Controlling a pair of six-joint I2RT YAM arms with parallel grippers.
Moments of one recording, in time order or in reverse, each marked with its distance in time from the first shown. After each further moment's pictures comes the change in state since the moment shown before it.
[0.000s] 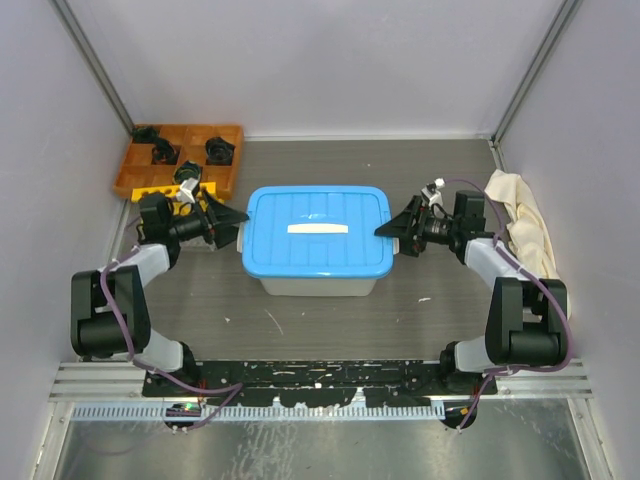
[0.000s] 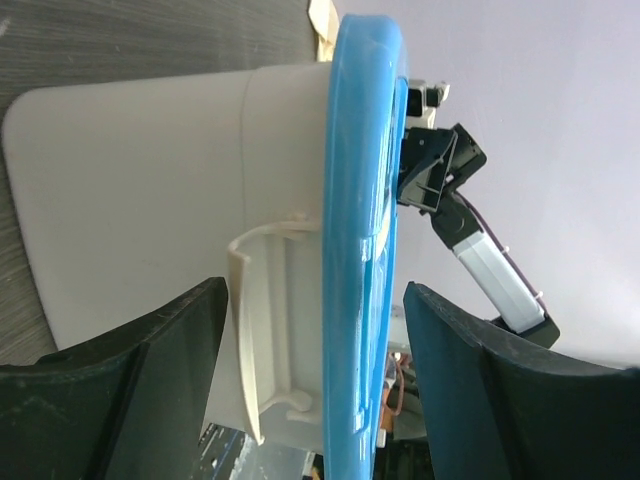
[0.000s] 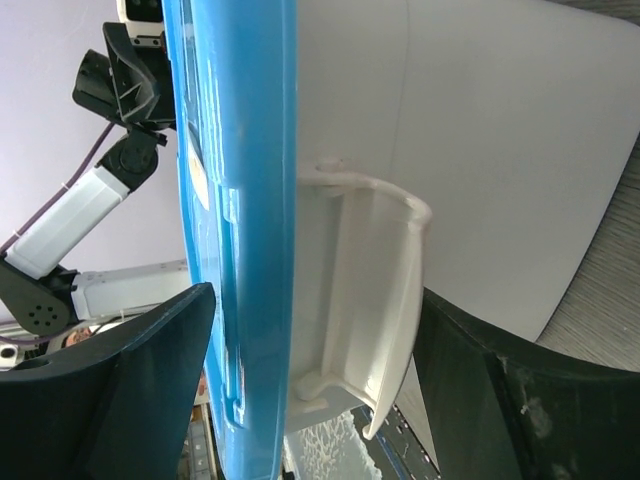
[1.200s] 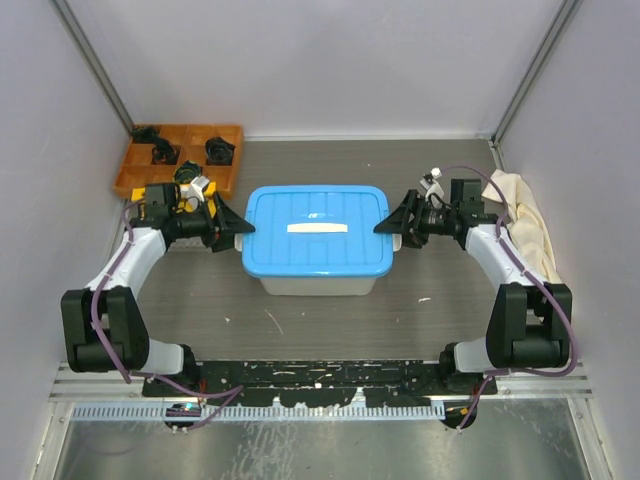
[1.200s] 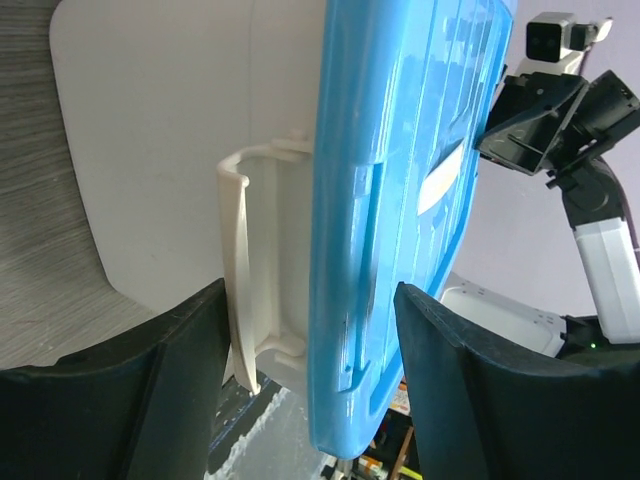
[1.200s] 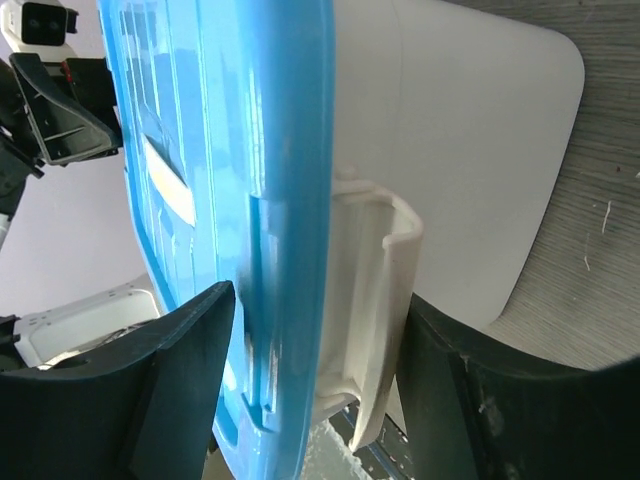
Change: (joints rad) left arm -0.084 -0.097 0.229 -0.766 -0.149 0.437; right arm 0.055 -0.010 0.168 -0.313 0.170 -0.150
